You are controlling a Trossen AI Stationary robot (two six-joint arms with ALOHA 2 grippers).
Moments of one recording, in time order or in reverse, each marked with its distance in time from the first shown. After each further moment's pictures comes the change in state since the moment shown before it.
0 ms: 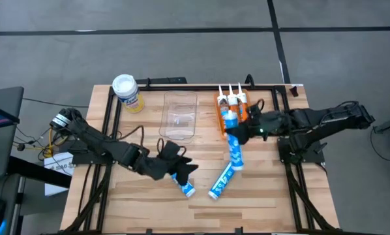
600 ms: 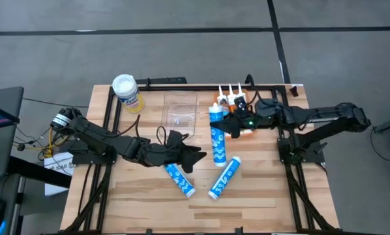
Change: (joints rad) left arm 0.090 0.000 0.000 0.248 0.004 0.065; right arm -0.140 0.101 0.001 0.433 -0.257 -0.127
